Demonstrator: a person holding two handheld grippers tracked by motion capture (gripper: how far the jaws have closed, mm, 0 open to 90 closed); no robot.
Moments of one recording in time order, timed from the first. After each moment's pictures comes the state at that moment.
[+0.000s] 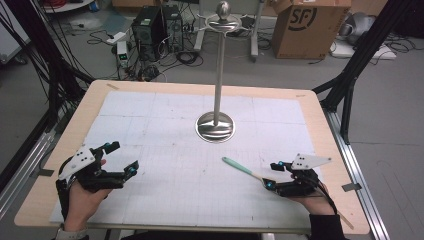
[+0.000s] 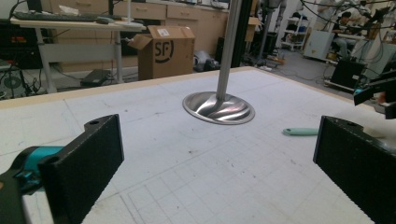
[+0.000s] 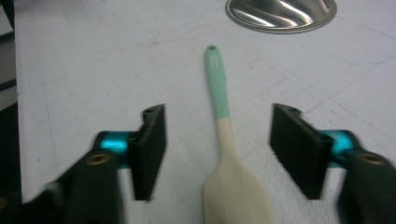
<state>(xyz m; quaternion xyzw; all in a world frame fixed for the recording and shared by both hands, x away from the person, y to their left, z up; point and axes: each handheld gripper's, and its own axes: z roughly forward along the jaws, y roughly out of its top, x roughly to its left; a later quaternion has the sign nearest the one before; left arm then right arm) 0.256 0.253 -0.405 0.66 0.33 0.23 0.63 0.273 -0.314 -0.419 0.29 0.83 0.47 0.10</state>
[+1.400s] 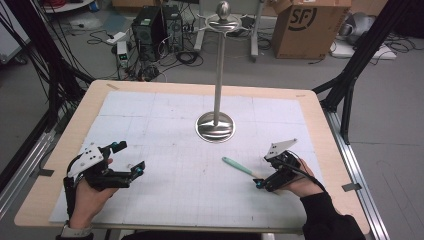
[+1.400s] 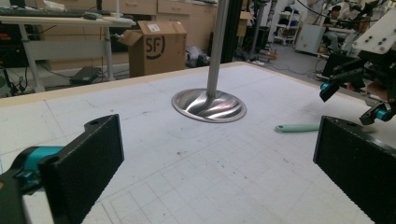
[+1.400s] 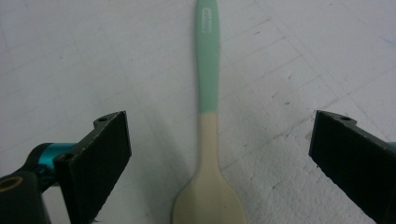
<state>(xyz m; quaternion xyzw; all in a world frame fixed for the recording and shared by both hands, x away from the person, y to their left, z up) 0.262 0.240 -0.407 0.67 0.32 0.22 0.63 0.315 -0.270 -0.411 0.26 0.91 0.31 0.08</state>
